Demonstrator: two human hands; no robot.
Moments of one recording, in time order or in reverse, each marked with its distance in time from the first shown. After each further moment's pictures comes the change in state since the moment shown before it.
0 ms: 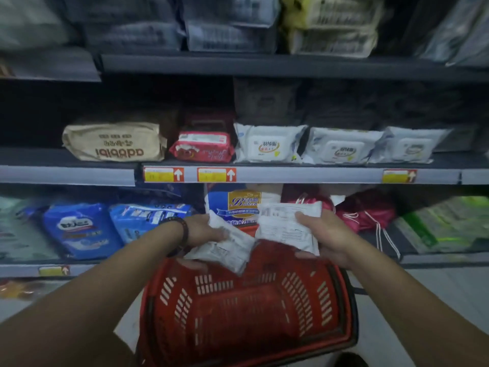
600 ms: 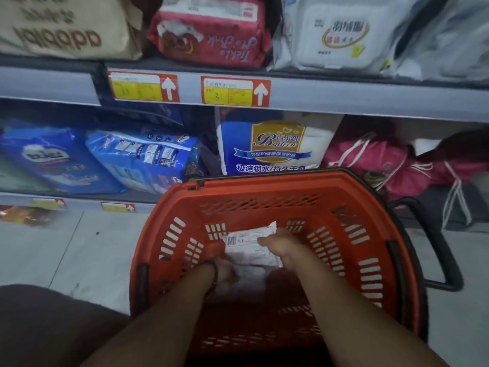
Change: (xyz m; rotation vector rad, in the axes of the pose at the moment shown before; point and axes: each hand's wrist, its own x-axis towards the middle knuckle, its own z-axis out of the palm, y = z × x) left_hand 0.165 -0.241 0.191 -0.295 -0.075 -0.497; right_hand 0.177 0.225 0.136 -0.331 -0.094 0.453
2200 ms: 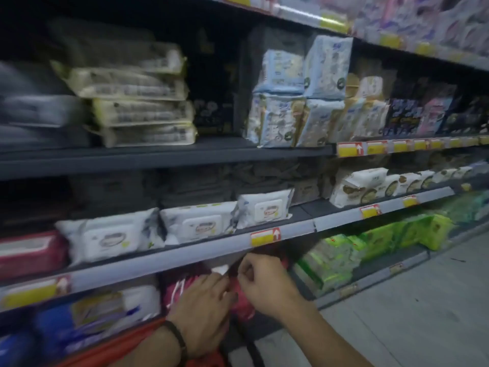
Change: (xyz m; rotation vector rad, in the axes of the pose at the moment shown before) left_hand -0.303 0.333 0.141 1.314 0.507 1.617; right_hand -0.264 -0.039 -0.349 -0.443 0.751 -0.765
